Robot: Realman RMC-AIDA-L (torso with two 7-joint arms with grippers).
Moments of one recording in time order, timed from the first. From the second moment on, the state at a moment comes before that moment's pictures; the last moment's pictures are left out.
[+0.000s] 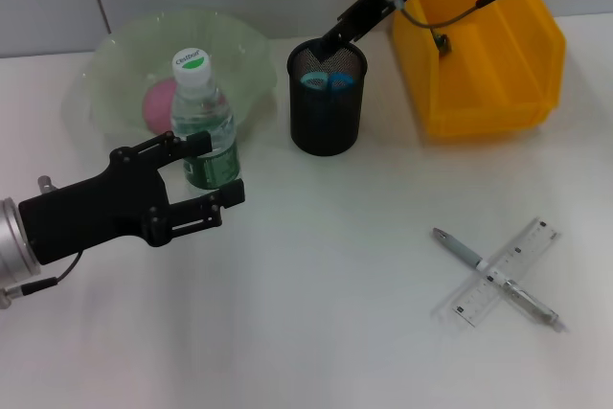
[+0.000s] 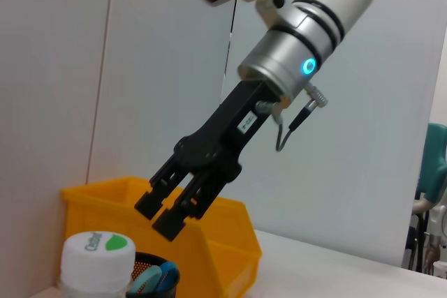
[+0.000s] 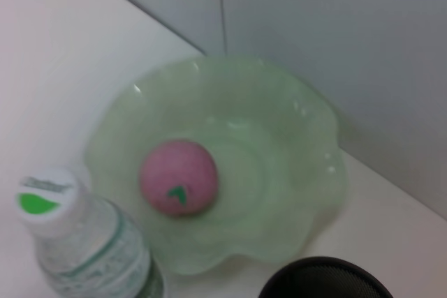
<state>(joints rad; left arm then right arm) -0.60 -2.07 0.31 0.36 2.12 1.67 -1.01 1.16 2.01 -0.92 -0.74 -2.66 -1.28 2.36</state>
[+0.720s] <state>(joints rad) -0.61 -2.06 0.31 0.37 2.13 1.66 -1.04 0.80 1.95 -0.88 -1.14 -2.26 -1.66 2.32</state>
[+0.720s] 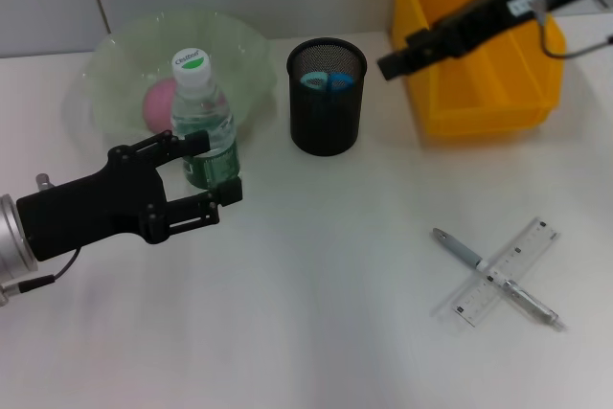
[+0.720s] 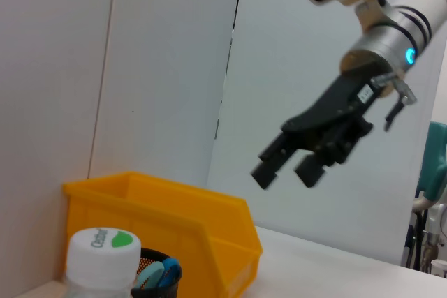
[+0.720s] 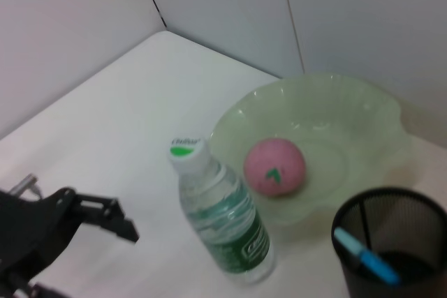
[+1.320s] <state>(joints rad) -0.60 -2.06 0.33 0.37 2.13 1.66 -1.06 0.54 1.98 -0.70 -0.87 -1.91 -1.67 1.89</state>
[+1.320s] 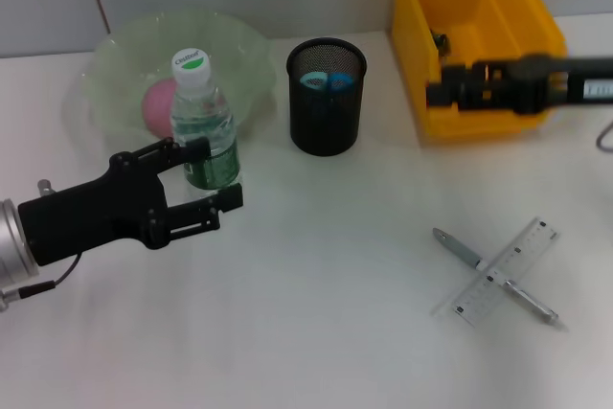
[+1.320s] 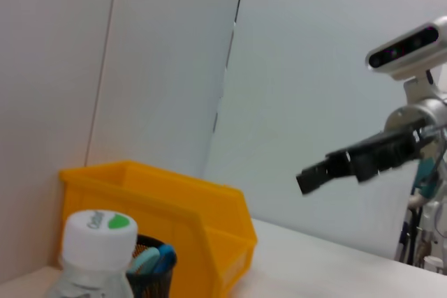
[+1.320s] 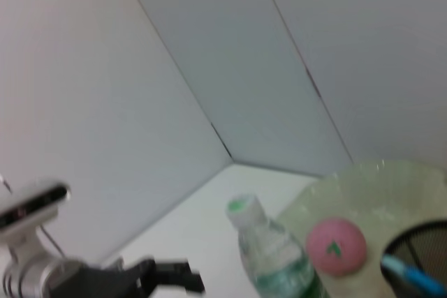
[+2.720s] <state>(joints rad) -0.58 -2.07 0.42 0.37 2.12 1.56 -1.09 0.74 1.98 -1.02 -1.06 -2.40 -1.87 1.60</state>
